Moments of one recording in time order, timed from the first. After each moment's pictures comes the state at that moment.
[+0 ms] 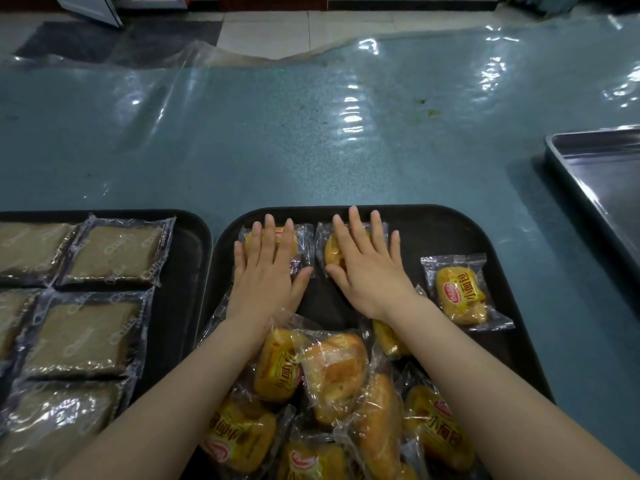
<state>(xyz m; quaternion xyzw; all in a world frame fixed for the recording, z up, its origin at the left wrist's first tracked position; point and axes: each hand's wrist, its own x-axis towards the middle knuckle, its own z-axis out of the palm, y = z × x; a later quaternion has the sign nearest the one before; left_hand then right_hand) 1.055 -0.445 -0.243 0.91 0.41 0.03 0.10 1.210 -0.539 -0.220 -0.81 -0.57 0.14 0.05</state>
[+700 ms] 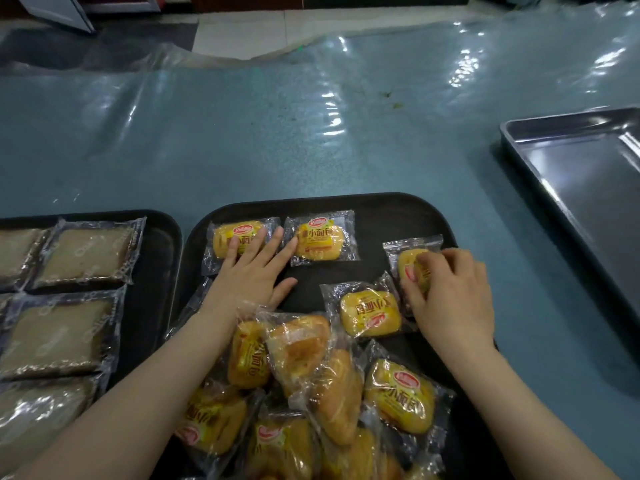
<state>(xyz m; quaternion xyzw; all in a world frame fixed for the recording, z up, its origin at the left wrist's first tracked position) 1.058 -0.450 -0.241 0.96 0.27 -0.07 0.02 1.241 -0.664 -0.192 -0.93 -0.35 0.02 0.14</state>
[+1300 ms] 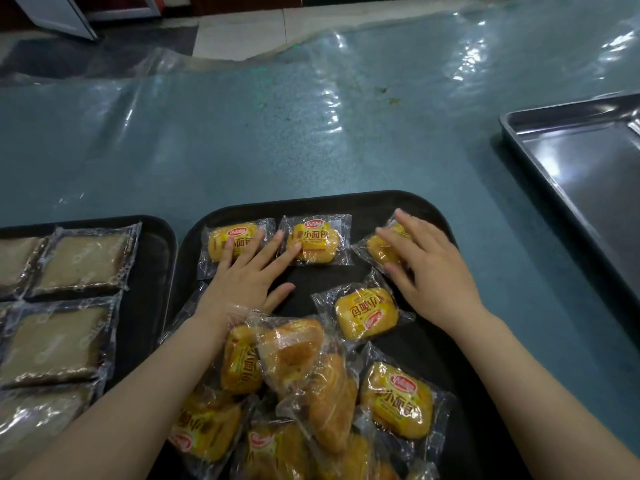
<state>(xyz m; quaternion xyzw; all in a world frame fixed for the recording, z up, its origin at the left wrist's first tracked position) 1.057 -0.450 -0.239 0.97 0.25 -0.06 0.02 1.279 -0.644 -0.205 -0.82 -0.55 0.04 0.17</state>
